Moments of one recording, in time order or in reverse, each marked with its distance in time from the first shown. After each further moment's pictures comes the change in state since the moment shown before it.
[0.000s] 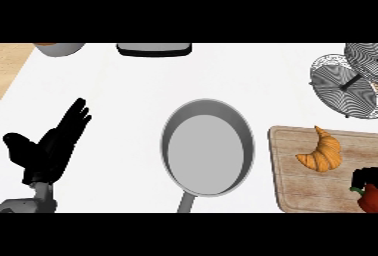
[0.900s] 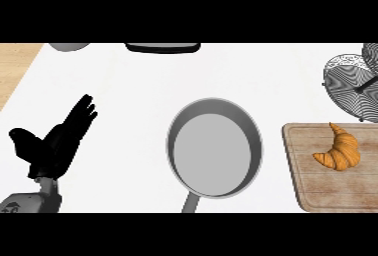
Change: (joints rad) left arm -0.034 -0.021 0.002 0.019 -0.006 -0.036 0.001; right arm -0.253 -0.290 -0.389 0.625 -0.159 -0.109 -0.422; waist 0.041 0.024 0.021
